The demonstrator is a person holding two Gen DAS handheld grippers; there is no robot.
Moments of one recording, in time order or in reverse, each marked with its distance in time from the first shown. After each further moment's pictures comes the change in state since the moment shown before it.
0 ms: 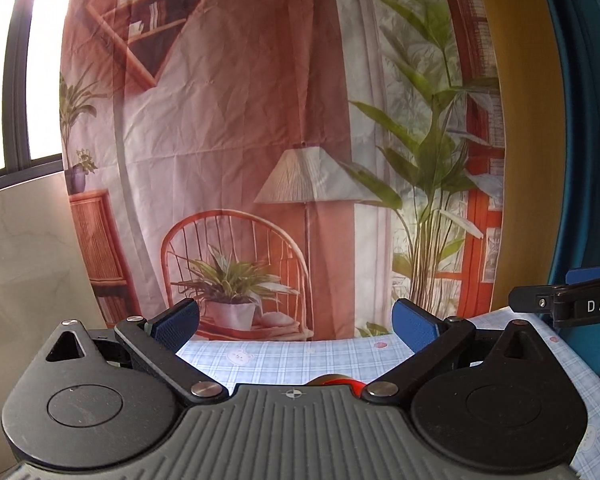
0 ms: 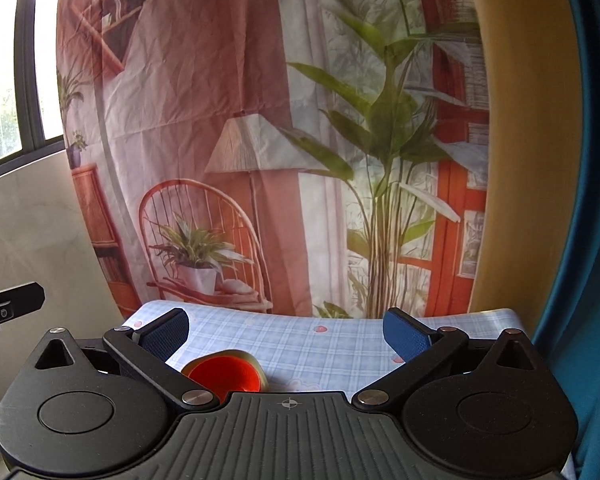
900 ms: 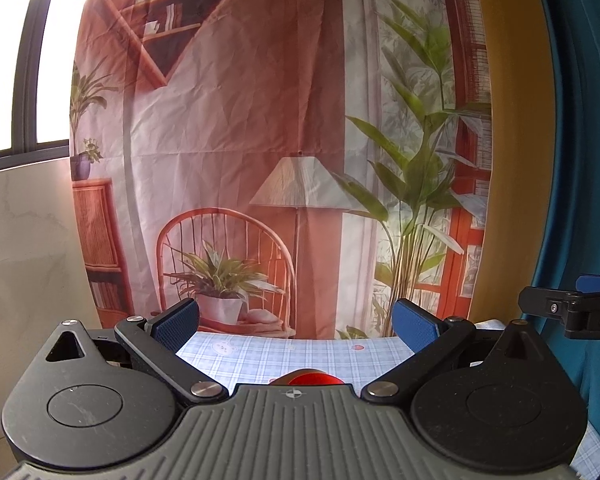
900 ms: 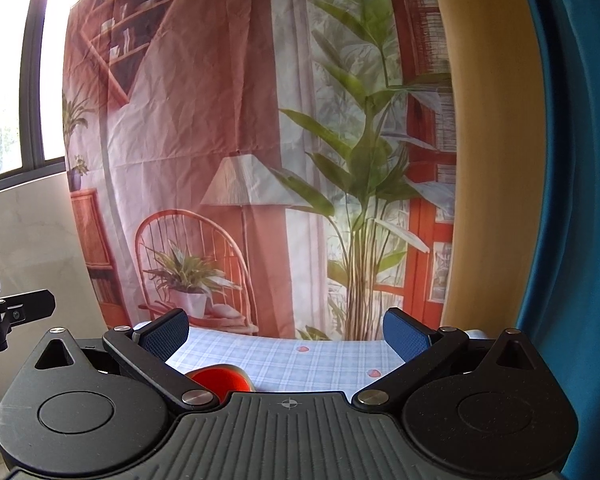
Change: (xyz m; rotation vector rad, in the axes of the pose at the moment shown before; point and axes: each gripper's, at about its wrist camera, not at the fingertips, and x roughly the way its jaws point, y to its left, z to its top) left arm -0.036 0.001 -0.009 -0.079 -0.005 -0.026; right arm -0.068 0.006 -0.011 -0.025 -0.105 -0.049
